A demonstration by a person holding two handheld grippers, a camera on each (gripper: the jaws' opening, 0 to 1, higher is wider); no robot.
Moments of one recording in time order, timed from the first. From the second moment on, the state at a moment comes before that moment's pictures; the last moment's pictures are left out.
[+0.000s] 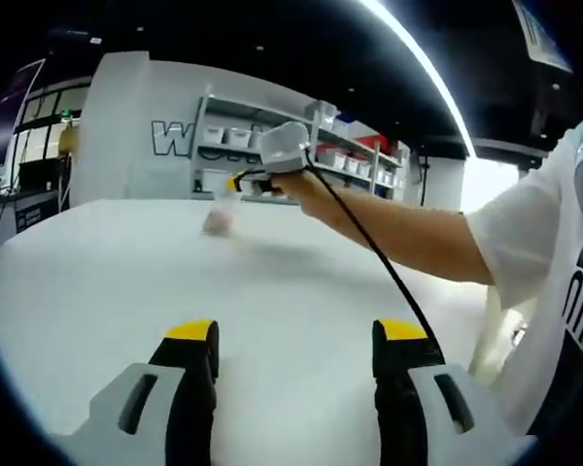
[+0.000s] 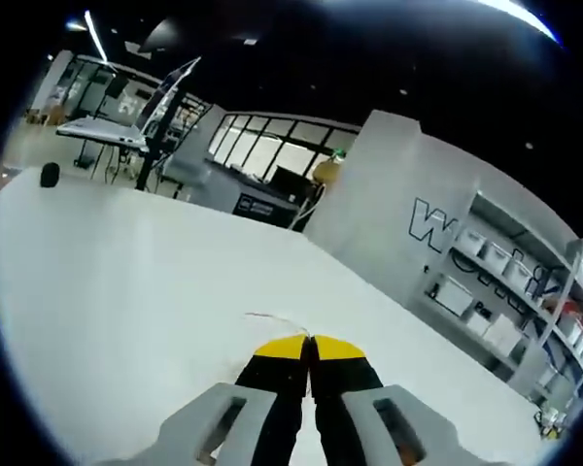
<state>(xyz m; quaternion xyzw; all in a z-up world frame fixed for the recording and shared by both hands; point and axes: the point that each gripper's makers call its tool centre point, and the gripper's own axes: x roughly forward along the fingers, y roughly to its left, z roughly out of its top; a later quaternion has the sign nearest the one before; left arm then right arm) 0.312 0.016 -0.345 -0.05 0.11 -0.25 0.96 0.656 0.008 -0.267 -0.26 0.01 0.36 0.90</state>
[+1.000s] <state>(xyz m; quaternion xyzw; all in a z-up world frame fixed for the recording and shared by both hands) 0.312 0.016 -0.343 -0.04 0.11 -0.24 0.96 0.556 0.004 -0.318 -0.24 0.05 0.43 0.87</state>
